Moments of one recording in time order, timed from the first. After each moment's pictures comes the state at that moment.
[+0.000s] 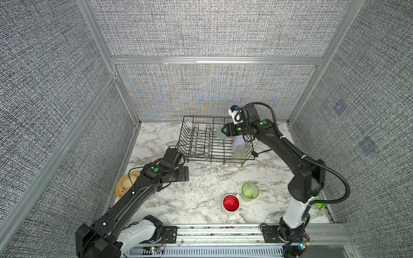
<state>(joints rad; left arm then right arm) -0.54 1.09 0.97 -0.96 -0.08 -0.48 0.46 1.88 1.85 -0.71 -0.15 0.17</state>
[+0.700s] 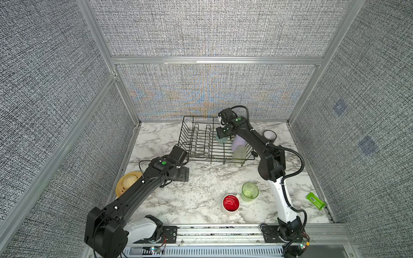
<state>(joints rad) -0.54 1.22 0.99 -1.00 -0.15 -0.42 0.49 2.40 2.34 -0.92 0.11 0.10</state>
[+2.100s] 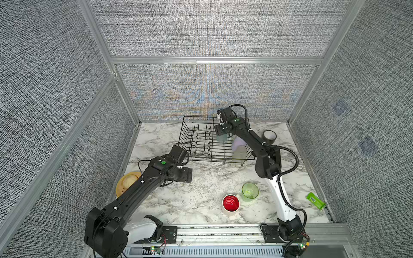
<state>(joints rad) -0.54 1.21 1.00 -1.00 0.00 -0.40 0.47 2.48 2.41 -0.78 0.12 0.03</state>
